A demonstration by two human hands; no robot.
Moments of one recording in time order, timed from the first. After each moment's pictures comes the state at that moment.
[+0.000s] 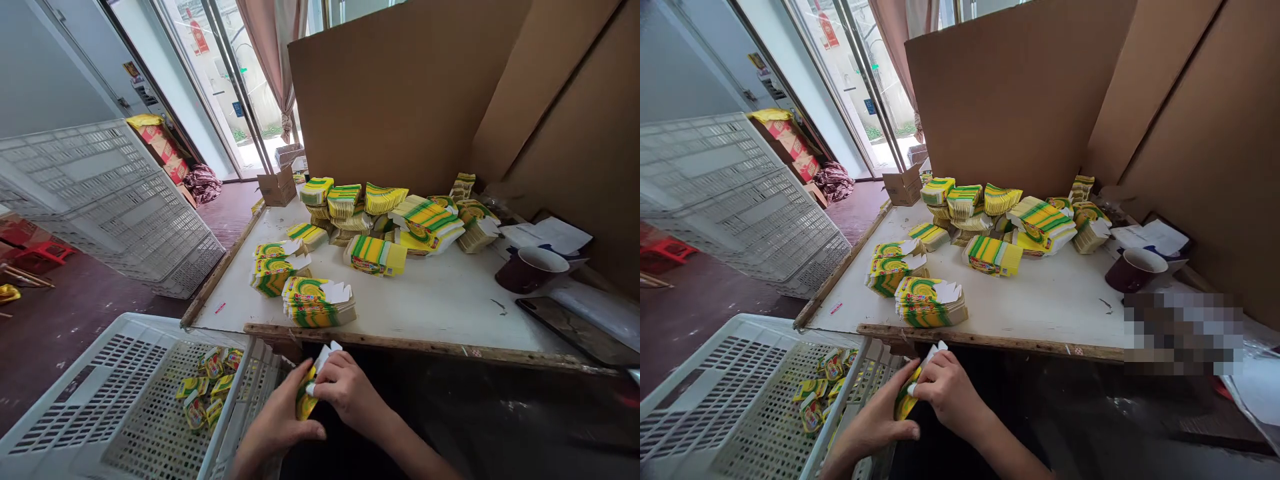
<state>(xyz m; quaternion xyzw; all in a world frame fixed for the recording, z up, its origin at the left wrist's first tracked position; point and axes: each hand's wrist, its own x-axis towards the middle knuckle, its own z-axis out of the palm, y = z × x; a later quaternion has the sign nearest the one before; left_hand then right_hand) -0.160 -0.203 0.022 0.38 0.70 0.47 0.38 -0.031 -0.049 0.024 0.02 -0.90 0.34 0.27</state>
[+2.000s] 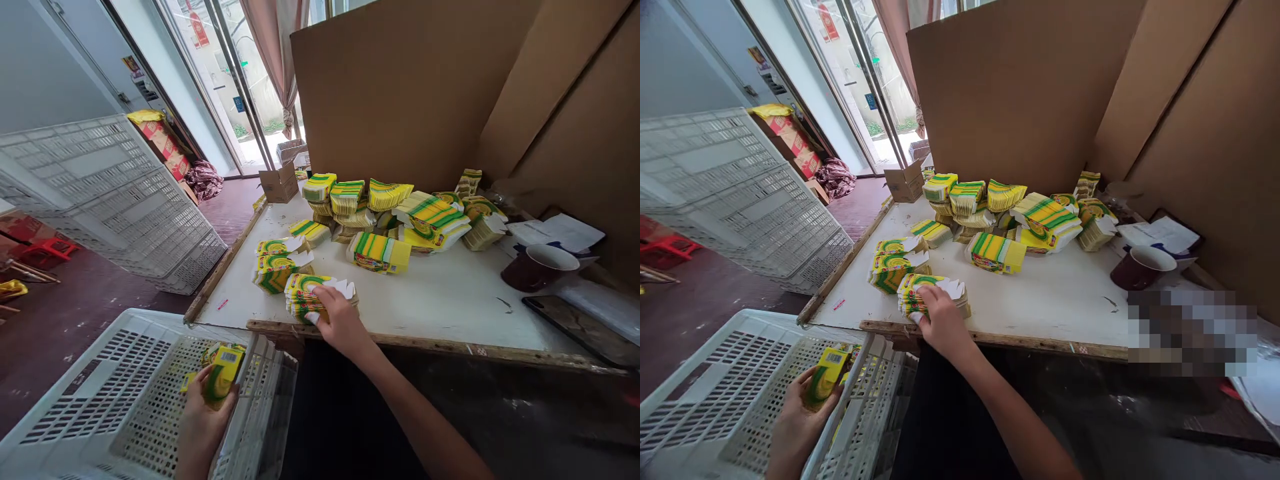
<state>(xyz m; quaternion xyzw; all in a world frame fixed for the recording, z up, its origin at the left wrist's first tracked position) -0.219 -0.287 0.021 0.11 0.90 0.43 -0.02 -0.096 -0.005 0.088 -0.15 -0.87 0.41 0.25</state>
